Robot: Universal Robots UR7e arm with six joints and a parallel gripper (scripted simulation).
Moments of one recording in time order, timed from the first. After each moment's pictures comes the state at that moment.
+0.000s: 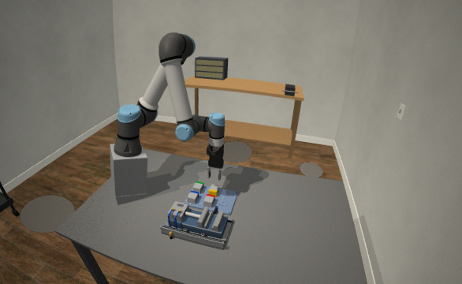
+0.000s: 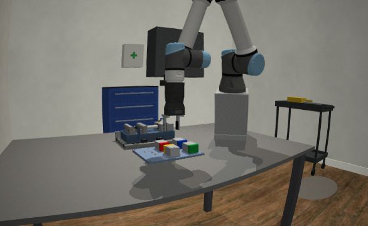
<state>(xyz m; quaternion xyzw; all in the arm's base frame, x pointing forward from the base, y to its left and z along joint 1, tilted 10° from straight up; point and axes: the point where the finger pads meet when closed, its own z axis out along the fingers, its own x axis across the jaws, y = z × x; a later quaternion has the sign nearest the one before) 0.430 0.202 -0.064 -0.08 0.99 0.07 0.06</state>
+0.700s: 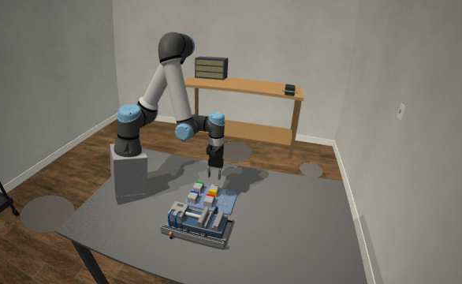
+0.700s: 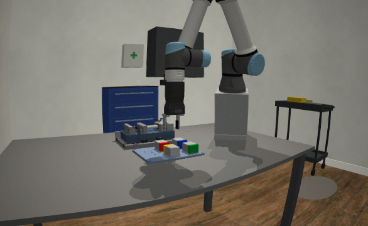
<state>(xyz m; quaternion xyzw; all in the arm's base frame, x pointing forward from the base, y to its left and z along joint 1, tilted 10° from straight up) 0.429 0.201 -0.062 -0.08 0.99 0.07 0.06</state>
